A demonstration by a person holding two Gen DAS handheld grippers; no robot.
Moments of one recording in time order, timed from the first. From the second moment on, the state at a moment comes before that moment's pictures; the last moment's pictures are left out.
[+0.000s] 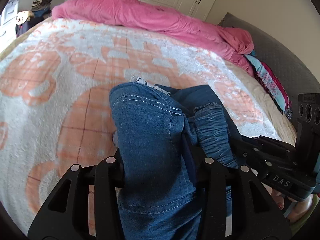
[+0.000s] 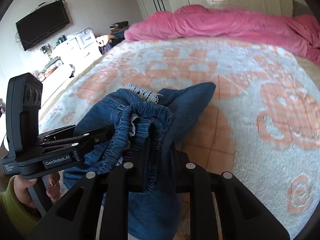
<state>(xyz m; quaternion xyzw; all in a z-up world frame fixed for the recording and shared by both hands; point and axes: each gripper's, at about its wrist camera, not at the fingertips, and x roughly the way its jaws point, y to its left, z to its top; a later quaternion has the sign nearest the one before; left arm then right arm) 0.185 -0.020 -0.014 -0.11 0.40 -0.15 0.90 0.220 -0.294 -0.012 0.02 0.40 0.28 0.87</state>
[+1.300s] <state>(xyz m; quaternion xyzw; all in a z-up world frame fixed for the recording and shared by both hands) 0.150 -0.010 0.001 -0.12 0.39 -0.13 0.90 0.186 -0.326 -0.006 0.00 0.37 0.21 0.90</state>
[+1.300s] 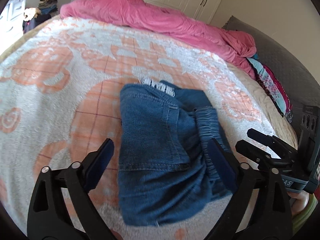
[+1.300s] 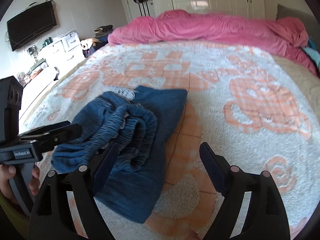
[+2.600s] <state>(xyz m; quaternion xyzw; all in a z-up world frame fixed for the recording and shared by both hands) 0.030 0.003 0.010 -0.08 0.36 -0.09 0.92 0.059 -0.351 0.011 -0.01 0.29 0.17 0.94</state>
